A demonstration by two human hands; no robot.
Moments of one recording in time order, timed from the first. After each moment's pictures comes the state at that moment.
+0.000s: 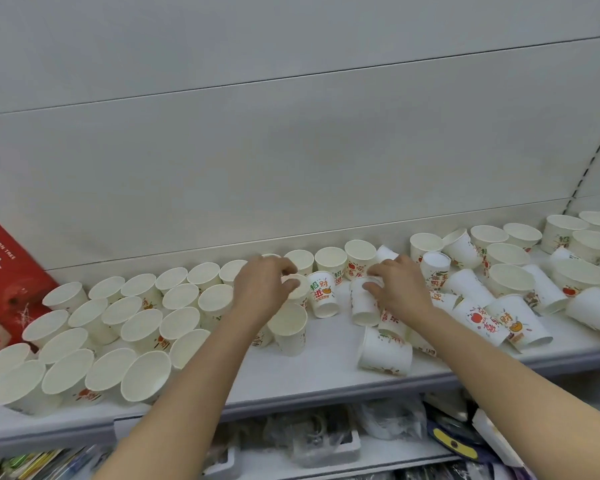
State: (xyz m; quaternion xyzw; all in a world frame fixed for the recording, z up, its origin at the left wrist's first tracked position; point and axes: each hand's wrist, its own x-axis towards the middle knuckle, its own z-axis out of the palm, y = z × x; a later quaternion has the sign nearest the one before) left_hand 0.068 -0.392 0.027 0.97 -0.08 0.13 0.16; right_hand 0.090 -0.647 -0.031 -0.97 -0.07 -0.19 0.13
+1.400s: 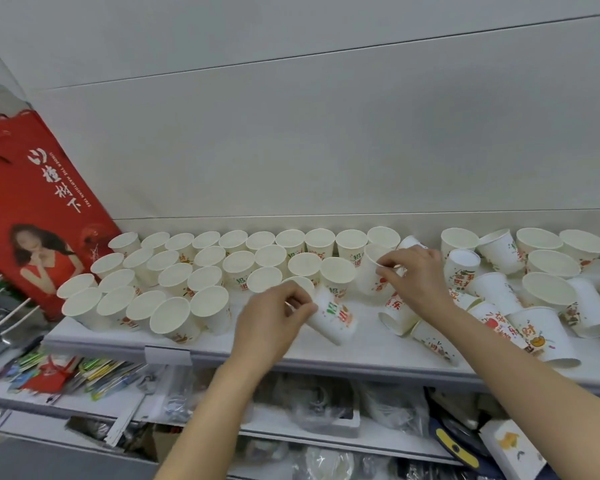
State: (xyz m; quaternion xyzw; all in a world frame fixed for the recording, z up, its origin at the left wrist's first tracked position) left_hand -0.050 -0.428 0.015 0.93 0.06 0.10 0.34; right_hand 0.078 -0.660 -0.021 -0.90 -0.19 -0.23 0.31
